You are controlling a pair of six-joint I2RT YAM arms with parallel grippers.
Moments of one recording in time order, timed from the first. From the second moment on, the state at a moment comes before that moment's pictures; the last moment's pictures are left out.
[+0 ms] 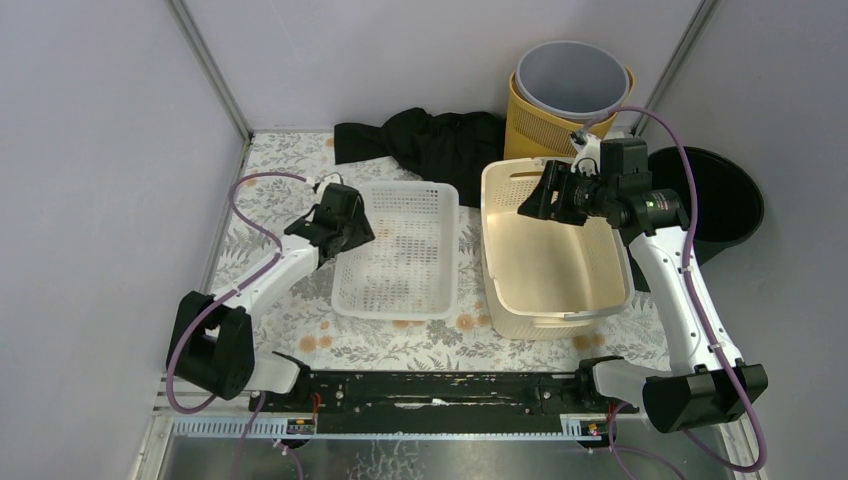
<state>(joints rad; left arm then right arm) -0.37 1.38 0.91 -0.38 -0.19 -0.66 0.15 1.21 1.35 -0.88 -0.45 0.34</state>
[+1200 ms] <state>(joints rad) -0.74 1.25 0.91 -0.34 -0.25 -0.73 0.18 1.21 1.34 -0.88 -0.44 0.34</state>
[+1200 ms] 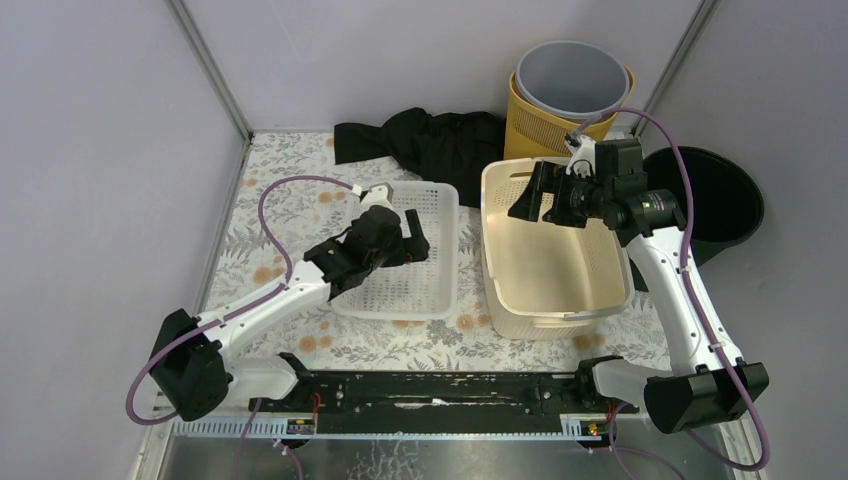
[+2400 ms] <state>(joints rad) -0.80 1.34 0.99 -0.33 -0.26 -0.78 0.18 1.18 1.30 -0.88 -0.44 0.34</state>
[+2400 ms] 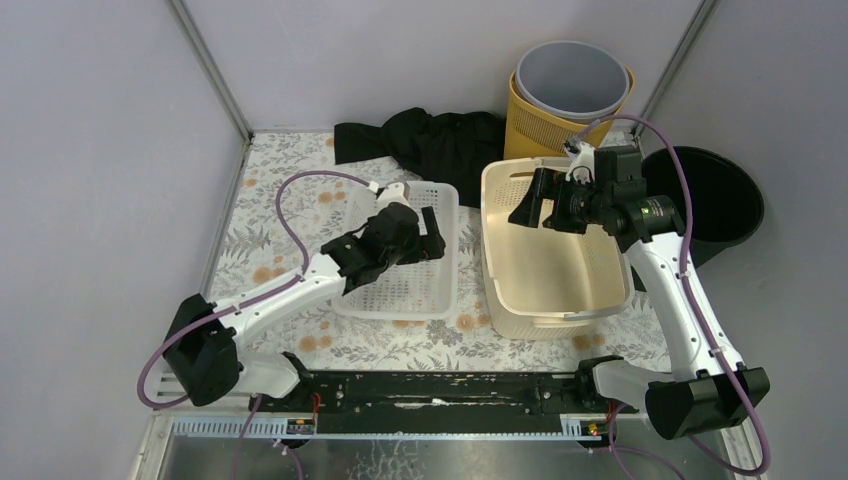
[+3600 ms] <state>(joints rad) -0.86 1.56 1.14 -0.31 -0.30 -0.79 0.18 1.16 1.27 -0.88 -0.44 0.34</state>
